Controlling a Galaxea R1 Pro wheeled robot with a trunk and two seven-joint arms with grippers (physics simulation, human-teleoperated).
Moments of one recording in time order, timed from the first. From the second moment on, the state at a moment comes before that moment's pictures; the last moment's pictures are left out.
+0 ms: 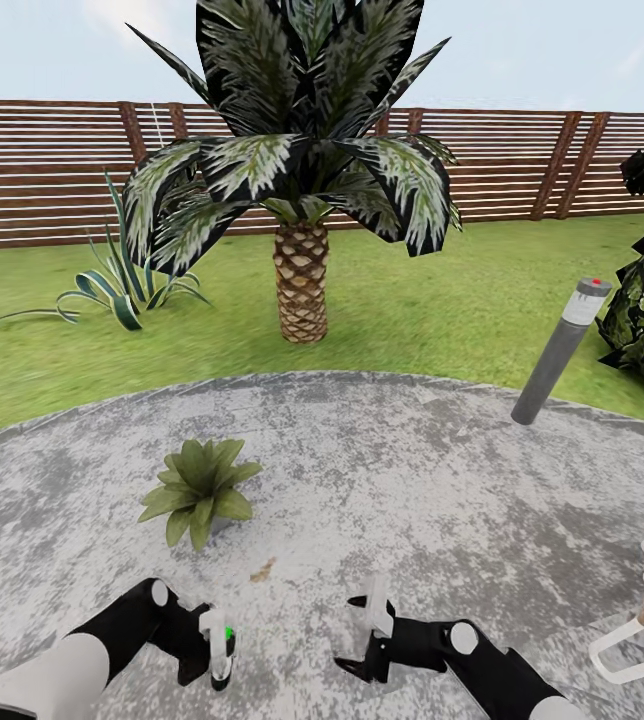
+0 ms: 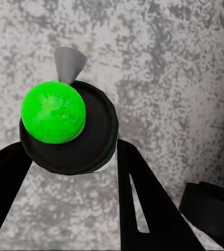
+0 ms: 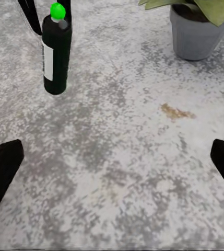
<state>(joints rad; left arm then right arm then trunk) -0.68 0.11 -0.19 -0.31 -0.81 -0.07 -0.92 -0.51 -0.07 0.49 -0.53 0.17 -0.39 0.72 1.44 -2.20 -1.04</state>
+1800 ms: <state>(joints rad) -0.67 0.09 0.08 -0.39 -0.32 0.64 -0.41 -0.43 0.01 0.30 -0.11 -0.05 -0.54 -0.27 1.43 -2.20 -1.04</state>
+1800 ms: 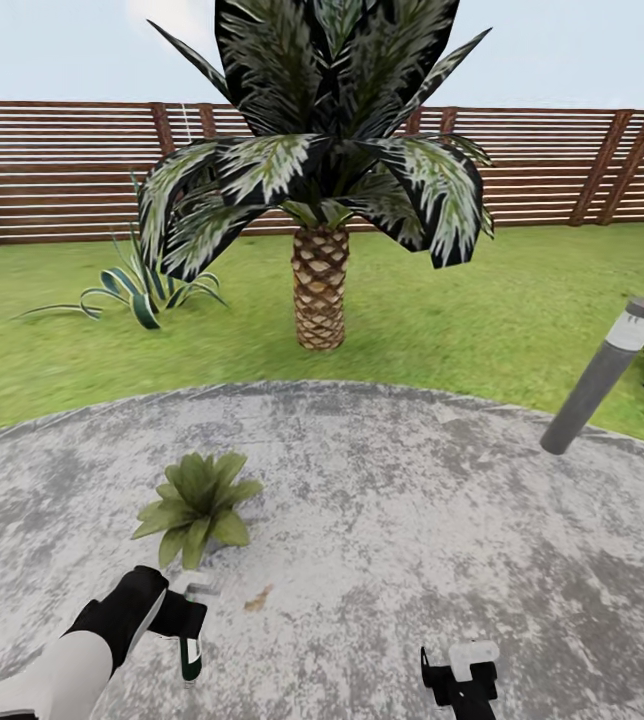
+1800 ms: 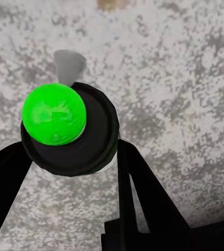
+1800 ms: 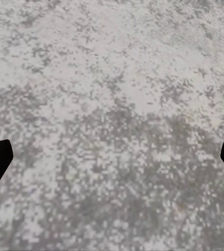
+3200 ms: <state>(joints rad) -0.75 0.11 -0.21 -0.52 -0.37 1.00 -0.73 -0.42 0.01 0.30 -0.11 -0.04 -0.54 -0.26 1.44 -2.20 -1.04</state>
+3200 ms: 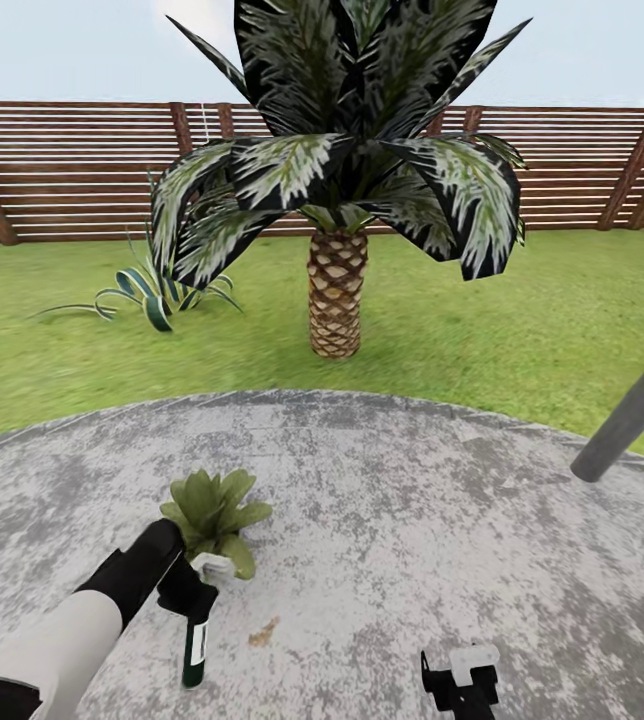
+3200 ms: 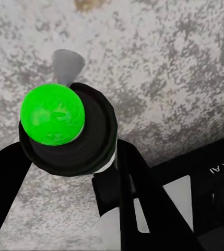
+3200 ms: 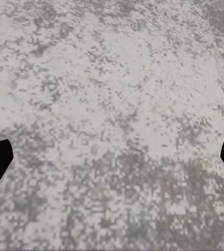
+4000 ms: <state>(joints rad) -0.89 0.11 -0.22 -0.51 -0.37 1.01 -0.74 -0.42 0.01 0.30 -0.11 -0.04 -0.54 -0.26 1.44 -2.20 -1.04</state>
